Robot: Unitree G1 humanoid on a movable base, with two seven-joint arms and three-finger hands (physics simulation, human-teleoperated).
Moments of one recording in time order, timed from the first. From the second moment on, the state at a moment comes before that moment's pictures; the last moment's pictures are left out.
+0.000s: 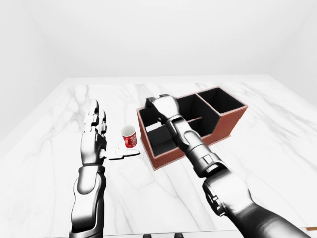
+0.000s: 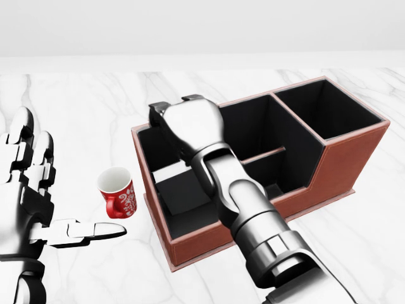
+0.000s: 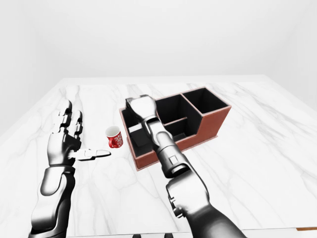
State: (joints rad) left arm -0.02 0.05 0.14 -0.37 -0.06 0.09 -0.04; right arm -0.99 0.06 0.16 1.02 -1.30 -0.09 -0.33
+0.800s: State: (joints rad) left arm -0.03 0.05 0.13 -0.41 -0.04 0.09 -0.03; right arm -0.57 -0.01 0.01 -0.21 -0.45 0.09 0.13
